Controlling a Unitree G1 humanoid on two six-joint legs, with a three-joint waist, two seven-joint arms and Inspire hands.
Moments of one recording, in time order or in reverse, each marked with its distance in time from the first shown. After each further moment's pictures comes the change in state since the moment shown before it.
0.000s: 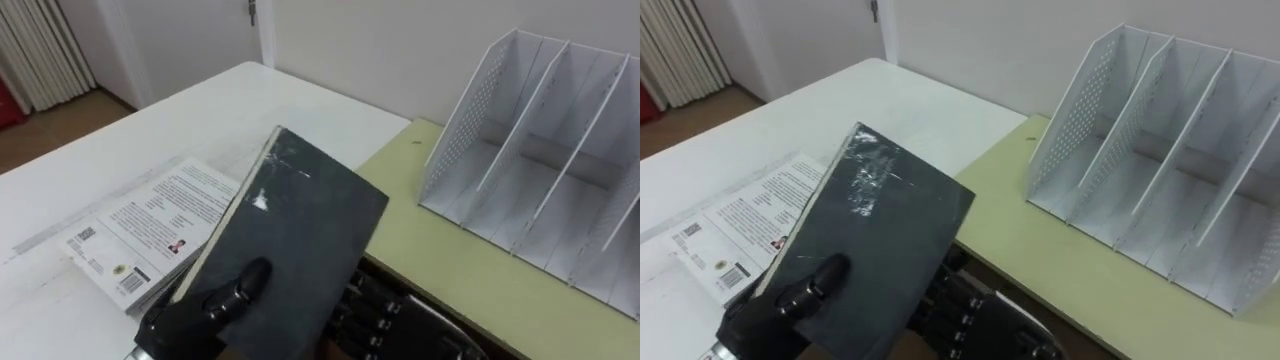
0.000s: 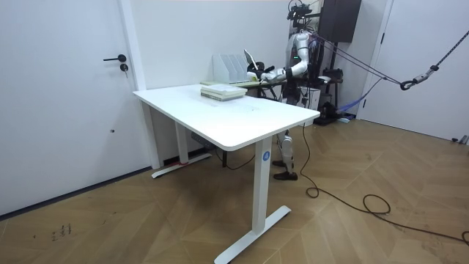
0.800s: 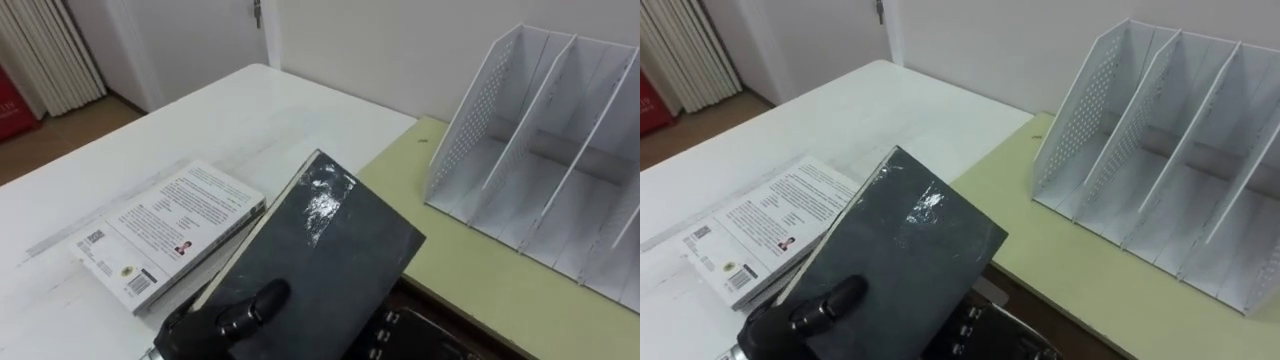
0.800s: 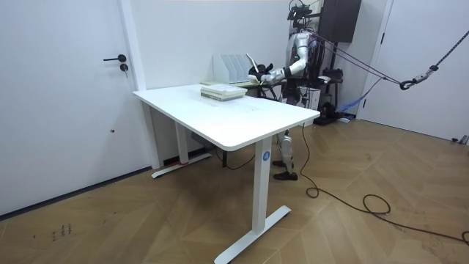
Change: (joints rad) left arm -0.073 0.056 -0.086 0.146 -0.017 0.059 -0.101; right arm -0.007 -0.084 0.050 -0.001 0.236 0.075 -0.091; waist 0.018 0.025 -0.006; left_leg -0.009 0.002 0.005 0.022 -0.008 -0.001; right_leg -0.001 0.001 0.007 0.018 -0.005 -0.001
